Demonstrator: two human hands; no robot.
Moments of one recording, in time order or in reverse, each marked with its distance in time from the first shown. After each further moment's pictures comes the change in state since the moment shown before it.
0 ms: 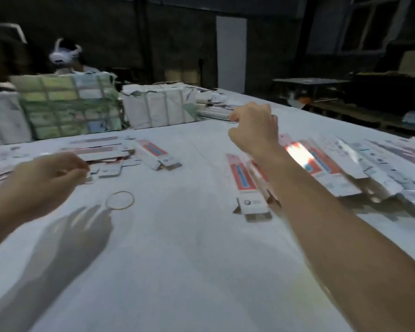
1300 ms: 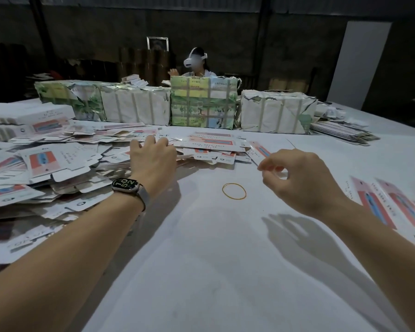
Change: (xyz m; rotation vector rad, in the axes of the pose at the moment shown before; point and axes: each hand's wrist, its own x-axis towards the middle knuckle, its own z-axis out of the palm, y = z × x) left_hand -0.040 -0.012 -0.022 0.861 0.235 -0.097; right_hand -0.089 -0.122 0.001 0.512 -0.268 -0.475
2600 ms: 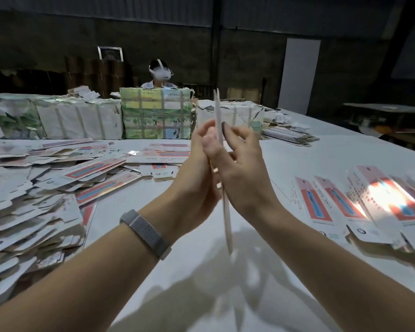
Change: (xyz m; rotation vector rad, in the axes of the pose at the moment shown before) left_hand -0.037 0.131 -0.098 -2.347 -0.536 -0.038; right_hand 0.002 -0.039 -0.003 0.603 0.242 0.138
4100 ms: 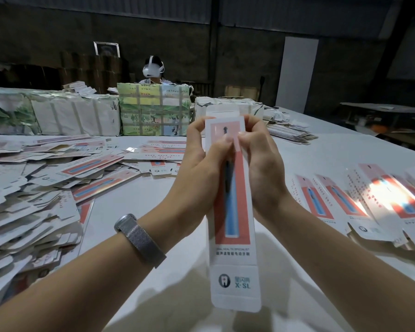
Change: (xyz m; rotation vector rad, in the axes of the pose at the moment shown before) left_hand -0.009 -0.004 -0.008 0.345 -0.019 0.295; right_hand 0.002 0.002 -0.010 0.578 -0.049 0.009
